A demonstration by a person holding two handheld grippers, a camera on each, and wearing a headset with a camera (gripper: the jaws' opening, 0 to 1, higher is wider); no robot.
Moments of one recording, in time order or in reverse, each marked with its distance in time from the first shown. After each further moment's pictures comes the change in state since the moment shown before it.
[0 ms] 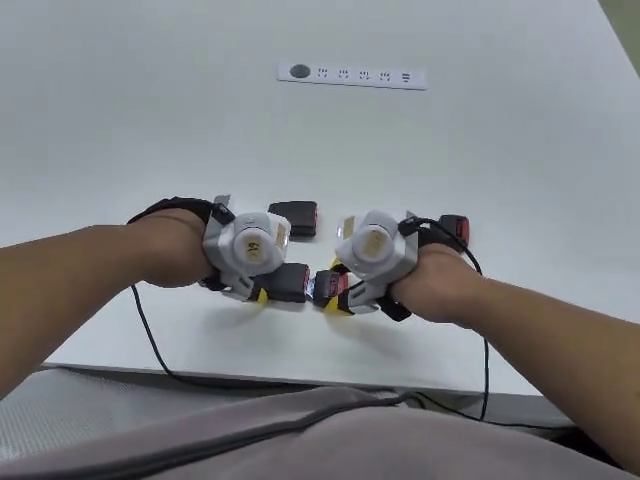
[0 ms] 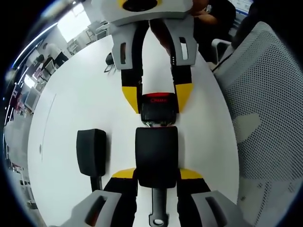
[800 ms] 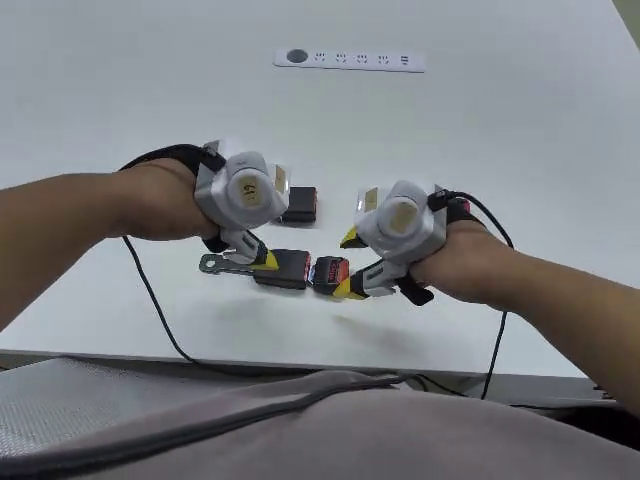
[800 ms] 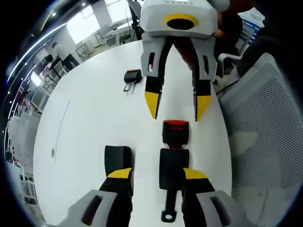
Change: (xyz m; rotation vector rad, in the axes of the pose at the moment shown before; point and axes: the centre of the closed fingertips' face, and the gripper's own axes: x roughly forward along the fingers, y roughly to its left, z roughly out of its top) left arm -0.050 0.026 0.044 -0.031 -0.063 0.043; right arm -0.049 -0.002 0.008 0.010 -0.065 -0.039
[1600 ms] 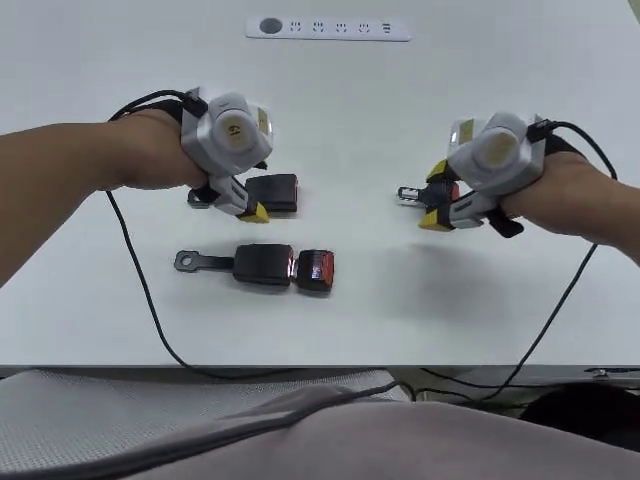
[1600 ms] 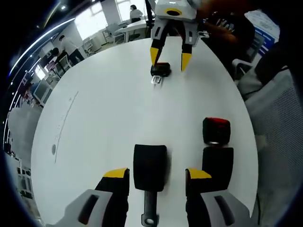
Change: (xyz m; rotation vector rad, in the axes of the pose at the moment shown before) left arm 0.033 0.066 -0.016 -0.042 -0.008 0.011; right arm -0.069 -0.103 -0.114 0.078 0.169 -0.141
